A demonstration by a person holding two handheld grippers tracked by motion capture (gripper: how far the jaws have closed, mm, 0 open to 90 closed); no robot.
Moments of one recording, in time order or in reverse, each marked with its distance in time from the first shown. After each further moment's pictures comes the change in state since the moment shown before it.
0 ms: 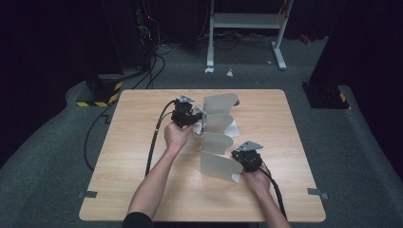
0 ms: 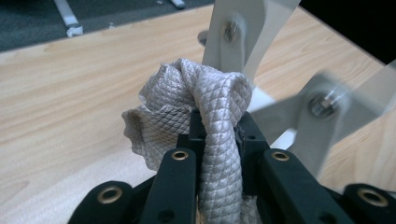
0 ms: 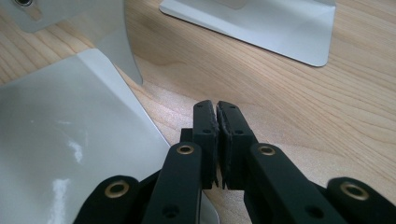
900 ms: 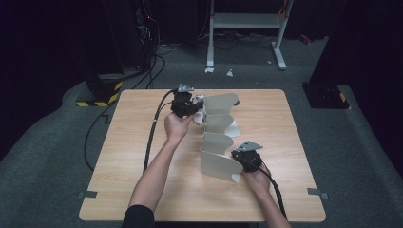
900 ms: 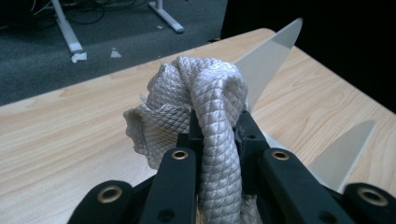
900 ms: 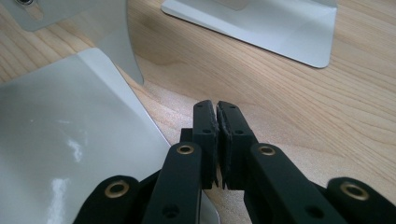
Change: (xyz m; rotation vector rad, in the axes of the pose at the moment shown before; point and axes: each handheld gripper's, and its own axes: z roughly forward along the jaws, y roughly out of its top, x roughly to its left) left arm 0.003 0.025 -0.008 -0.062 0.000 0.009; right arm 0.001 0.000 0.000 0.001 -0.004 -0.005
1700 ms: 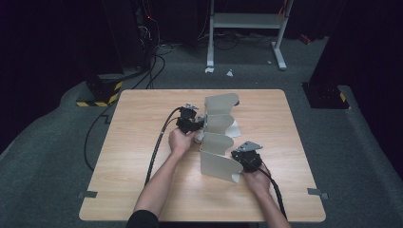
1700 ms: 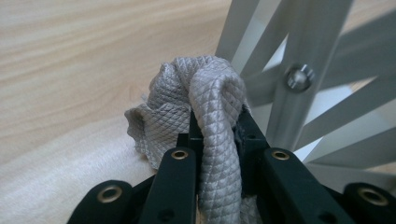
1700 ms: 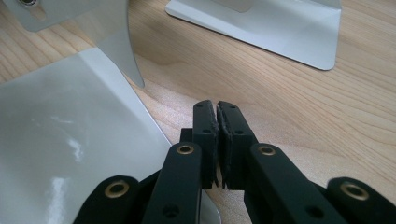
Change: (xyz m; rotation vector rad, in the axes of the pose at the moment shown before) left arm 0.004 -0.064 0.054 0.187 0.015 -0.033; right arm 0.000 0.000 0.000 -0.003 0.003 -0.007
